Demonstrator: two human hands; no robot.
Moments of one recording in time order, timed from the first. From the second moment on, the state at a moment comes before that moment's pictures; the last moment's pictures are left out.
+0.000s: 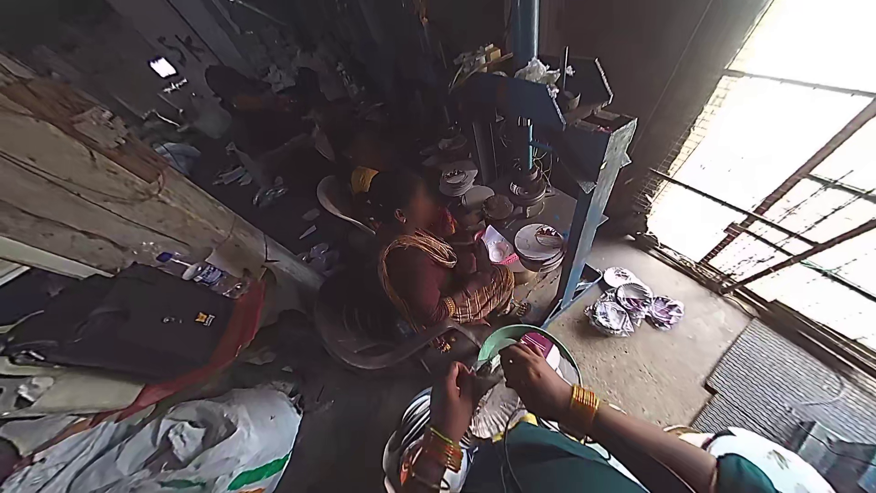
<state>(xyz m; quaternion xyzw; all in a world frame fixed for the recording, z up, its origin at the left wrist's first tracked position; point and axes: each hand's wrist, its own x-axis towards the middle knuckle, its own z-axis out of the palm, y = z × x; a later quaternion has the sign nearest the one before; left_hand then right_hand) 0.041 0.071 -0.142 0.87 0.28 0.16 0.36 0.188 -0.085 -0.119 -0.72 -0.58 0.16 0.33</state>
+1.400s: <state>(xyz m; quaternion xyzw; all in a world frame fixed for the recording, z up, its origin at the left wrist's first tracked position) 0.025 0.055 -0.099 0.79 0.11 0.27 0.54 0.203 -0.061 -0.105 -0.54 -0.63 0.27 0.50</state>
